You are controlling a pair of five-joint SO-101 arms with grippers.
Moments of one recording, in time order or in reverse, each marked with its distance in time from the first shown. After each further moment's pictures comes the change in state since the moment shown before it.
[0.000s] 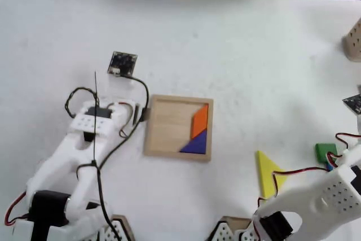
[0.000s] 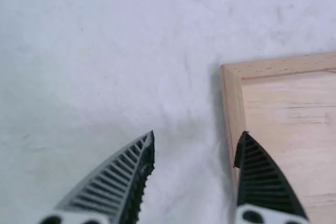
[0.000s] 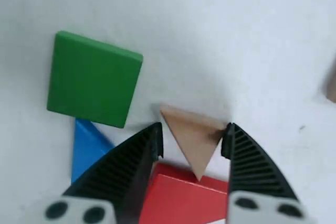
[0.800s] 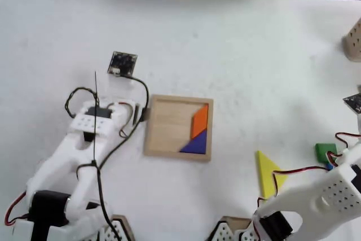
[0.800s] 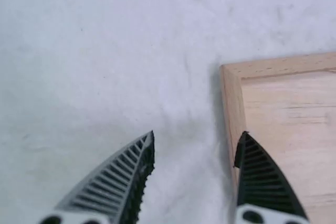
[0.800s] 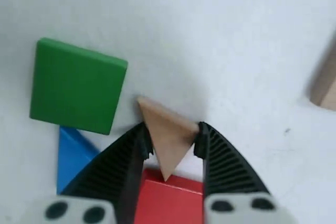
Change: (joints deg) left arm 0.0 0.0 0.0 0.0 0.0; right arm -0.4 1.5 -0.7 -1.9 0.0
